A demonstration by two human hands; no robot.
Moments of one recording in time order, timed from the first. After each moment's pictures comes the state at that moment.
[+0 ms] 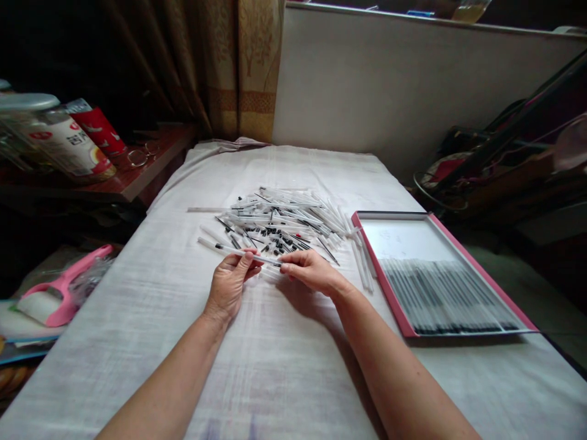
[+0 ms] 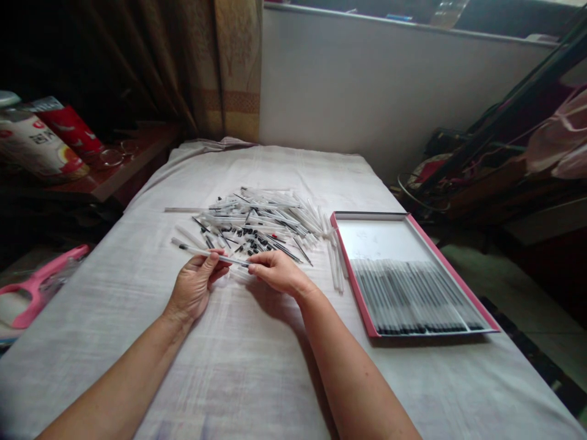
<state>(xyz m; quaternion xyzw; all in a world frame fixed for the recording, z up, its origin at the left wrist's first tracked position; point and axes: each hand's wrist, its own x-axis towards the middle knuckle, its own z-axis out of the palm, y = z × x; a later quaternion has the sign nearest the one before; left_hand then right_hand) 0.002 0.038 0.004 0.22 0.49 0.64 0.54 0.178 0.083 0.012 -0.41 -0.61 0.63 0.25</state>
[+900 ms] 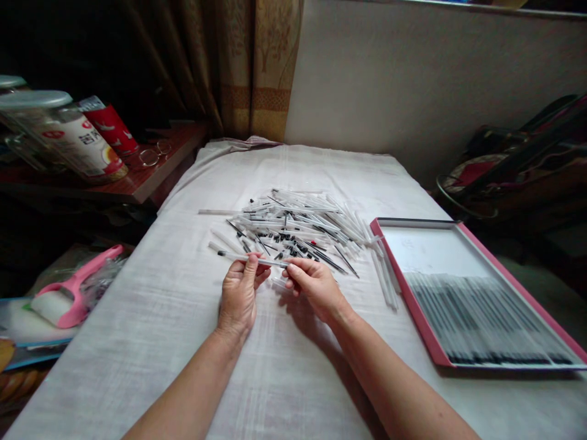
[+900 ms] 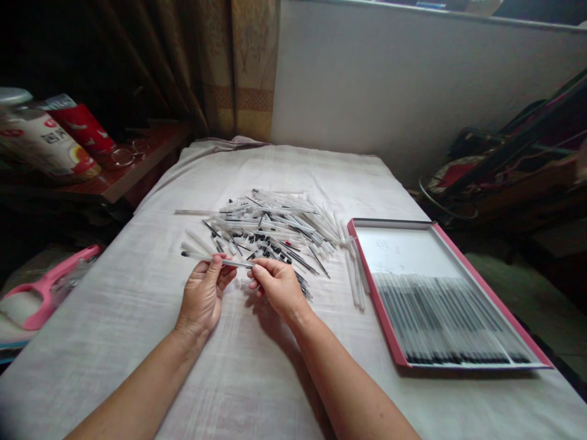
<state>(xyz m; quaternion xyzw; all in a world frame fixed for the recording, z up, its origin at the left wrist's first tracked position) 0.004 0.044 -0.001 0.16 0.49 0.70 0.50 0.137 0.069 0.010 -0.45 -0.40 0.69 0.41</state>
